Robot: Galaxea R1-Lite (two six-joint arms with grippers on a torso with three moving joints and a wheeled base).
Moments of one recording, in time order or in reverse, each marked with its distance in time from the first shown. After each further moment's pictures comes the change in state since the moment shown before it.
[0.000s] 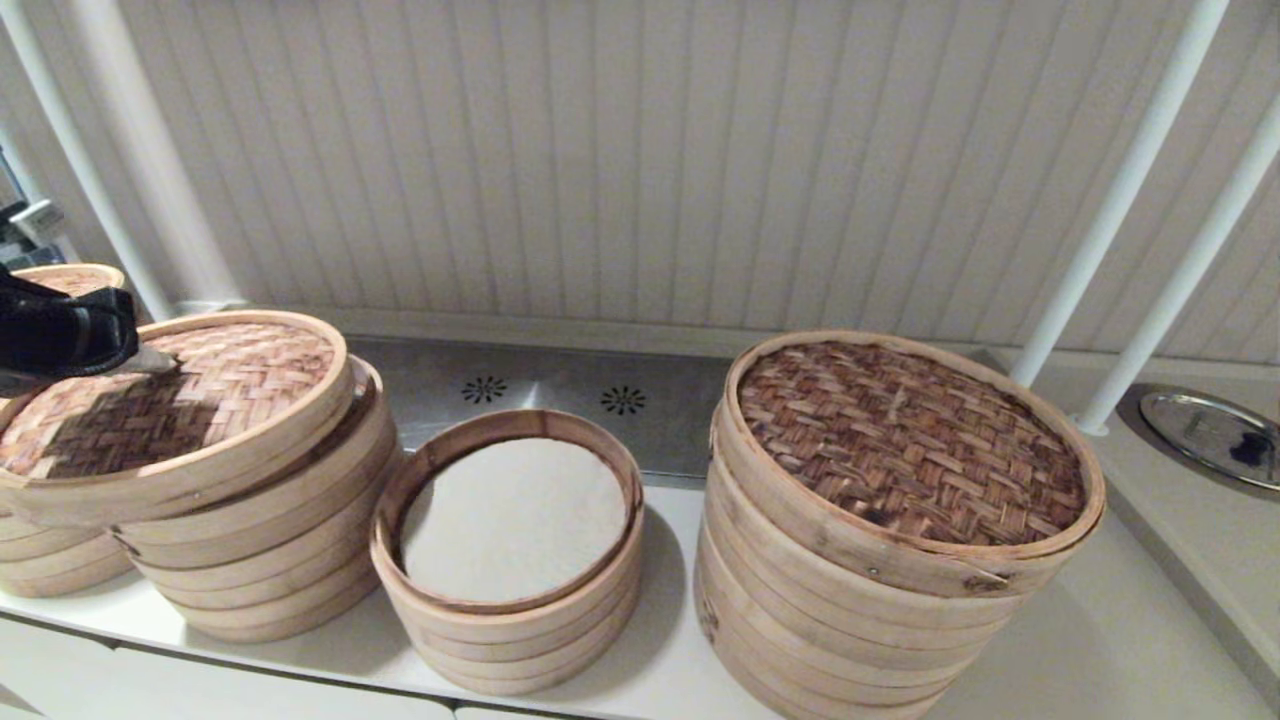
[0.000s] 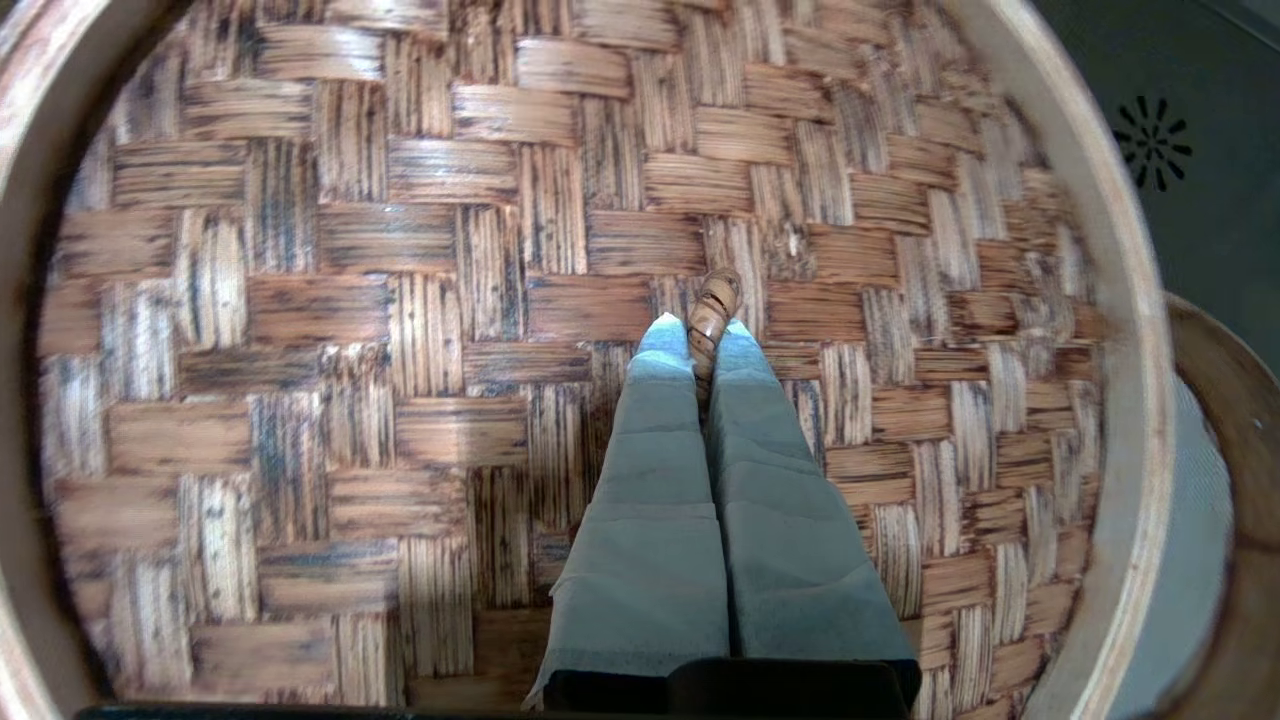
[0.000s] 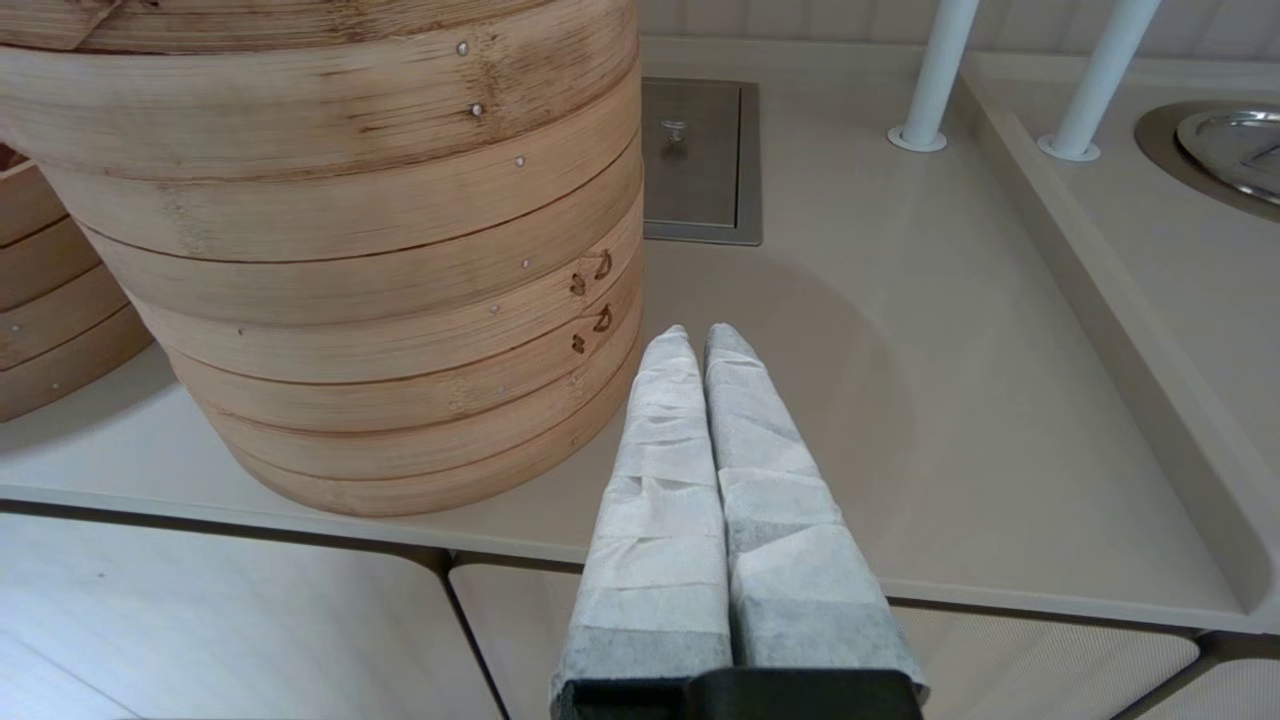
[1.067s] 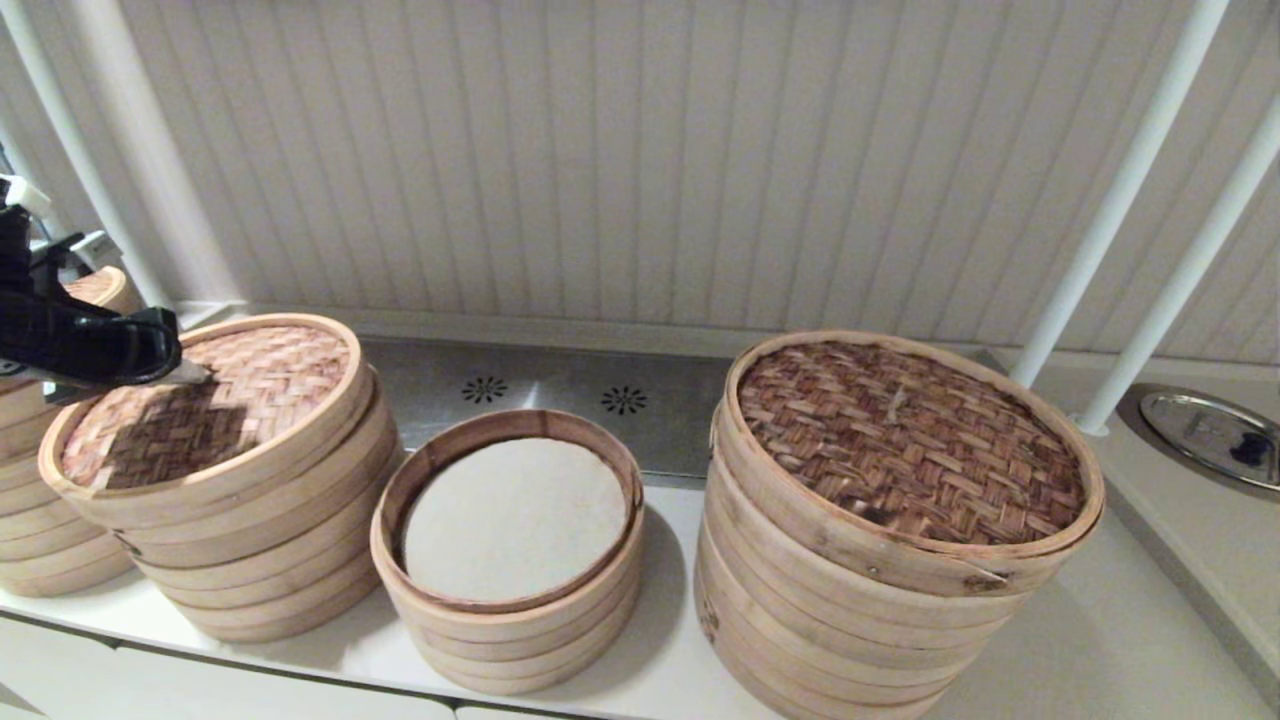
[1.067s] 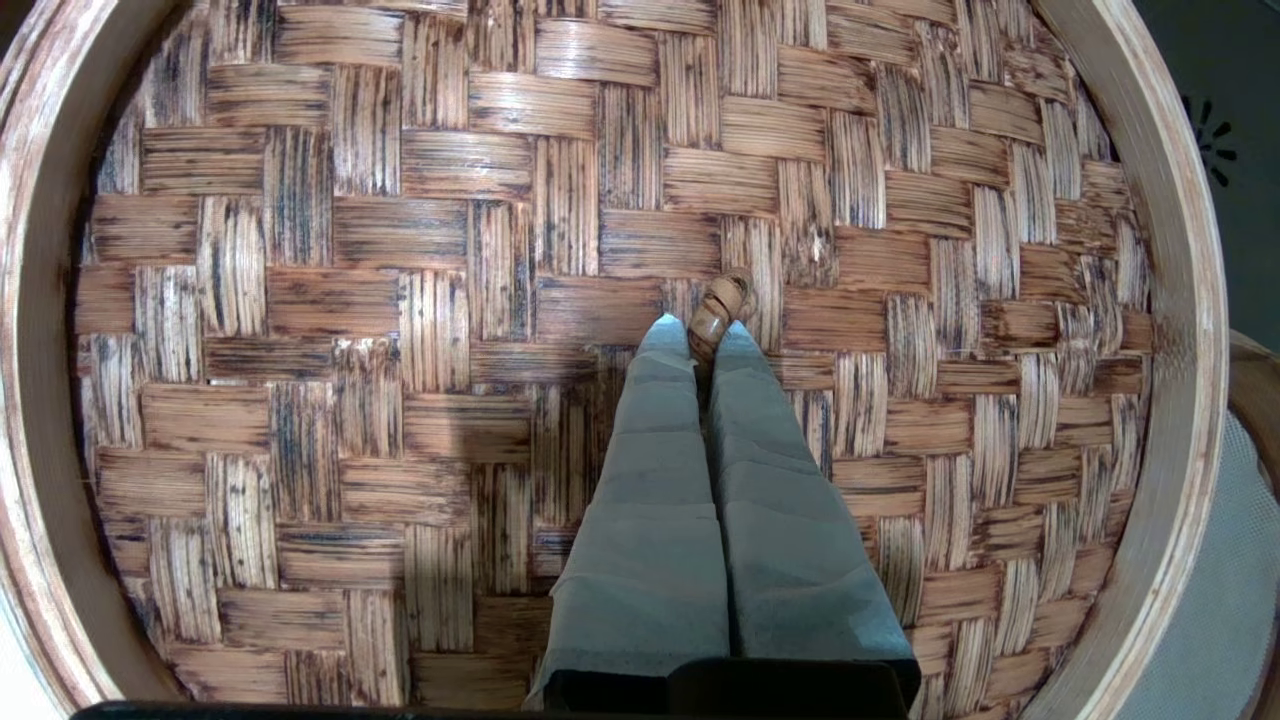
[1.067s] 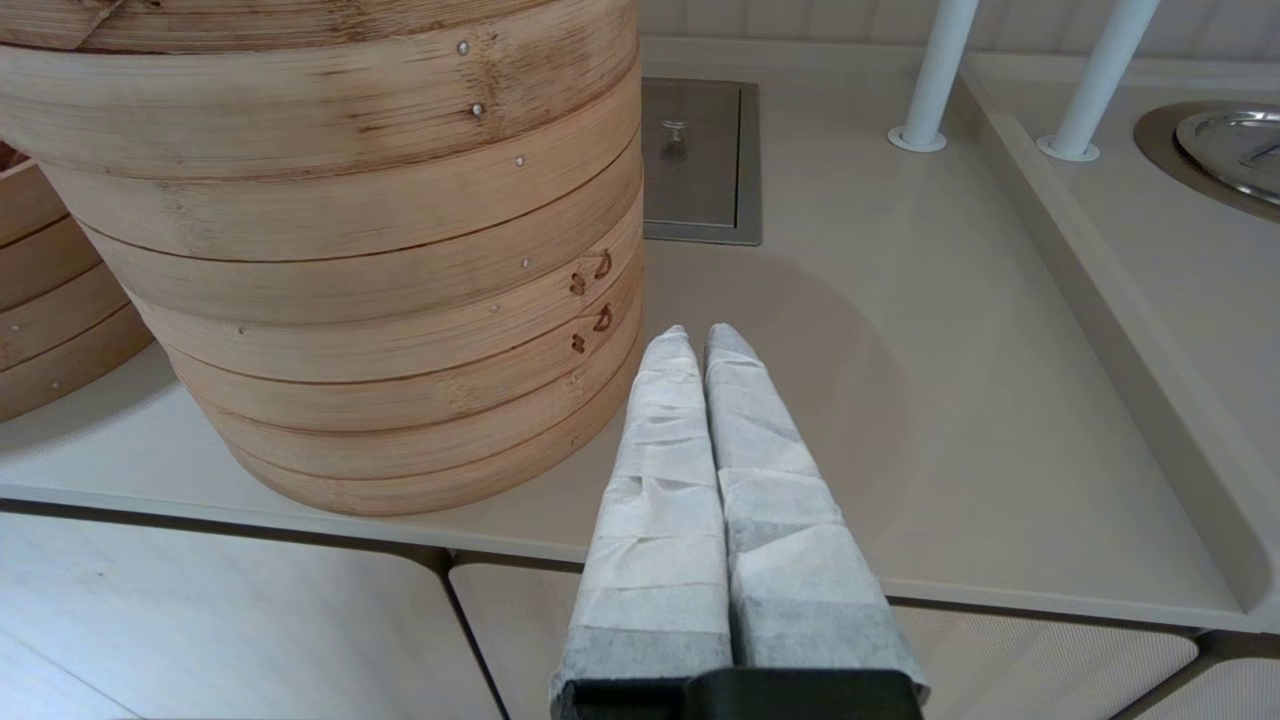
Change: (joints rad) left arm 0.000 0.131 -0.036 -0.058 -0.017 -0.002; right arm 0.000 0.000 0.000 0.000 0.000 0.000
